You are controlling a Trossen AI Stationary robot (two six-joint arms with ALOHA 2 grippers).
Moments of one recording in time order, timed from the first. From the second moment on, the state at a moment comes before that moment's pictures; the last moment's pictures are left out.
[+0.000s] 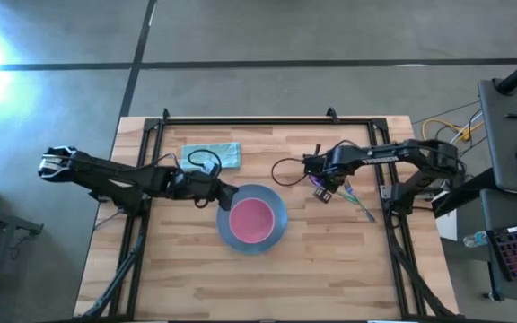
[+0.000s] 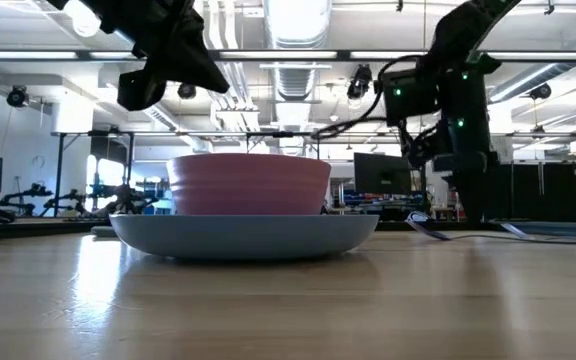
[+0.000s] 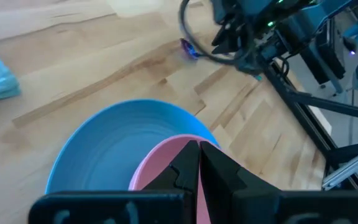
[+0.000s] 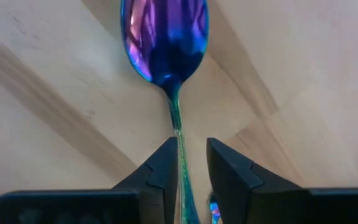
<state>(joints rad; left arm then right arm) -0.12 1.16 0.82 -0.24 -0.32 -0.98 -0.26 1.58 0.90 -0.93 0.12 0.39</state>
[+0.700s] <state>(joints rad) -0.10 1.15 0.83 -0.24 -0.32 -0.99 -0.30 1.69 0.90 -0.86 0.08 0.32</state>
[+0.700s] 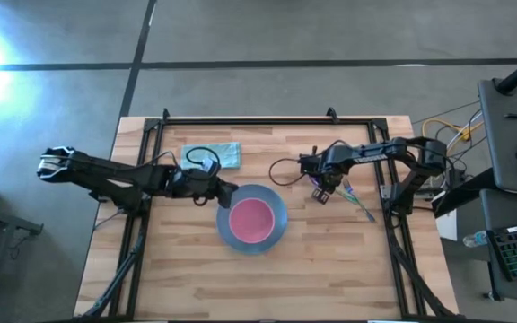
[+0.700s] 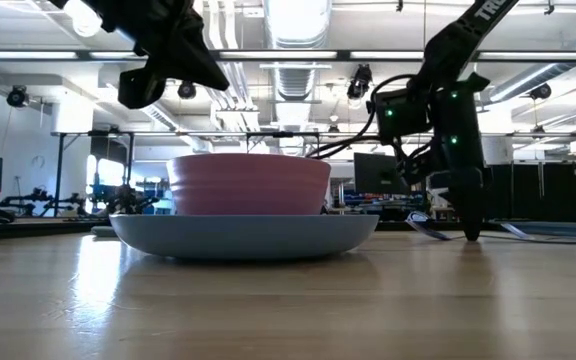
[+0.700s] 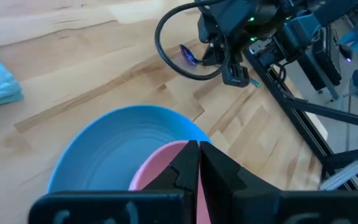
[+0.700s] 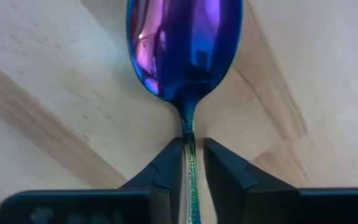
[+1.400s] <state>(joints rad) 0.02 1.15 0.81 -0.25 -0.33 -0.96 -0.48 1.68 1.18 -0.51 -0.19 0.65</state>
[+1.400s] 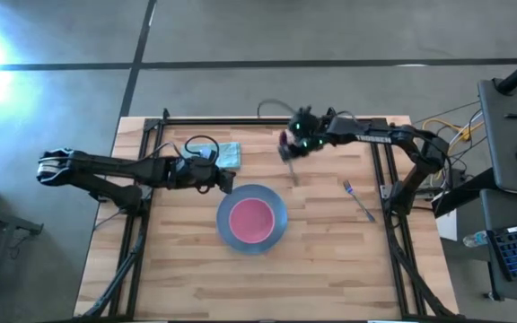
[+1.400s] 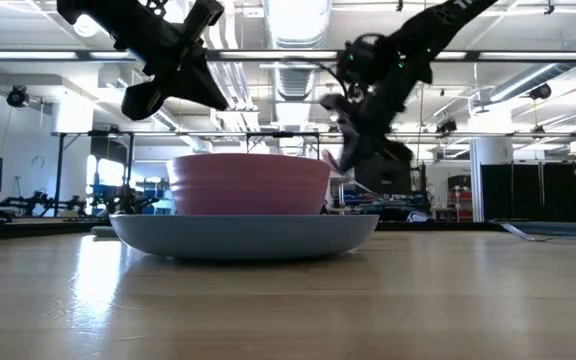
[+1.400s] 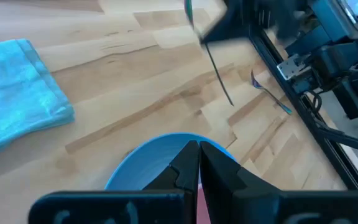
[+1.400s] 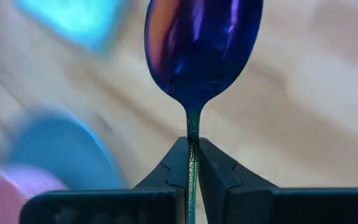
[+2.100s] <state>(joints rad) 0.10 1.14 0.80 -0.12 -0.60 -0.14 -0.44 1.69 1.24 0.35 -0.21 1.51</state>
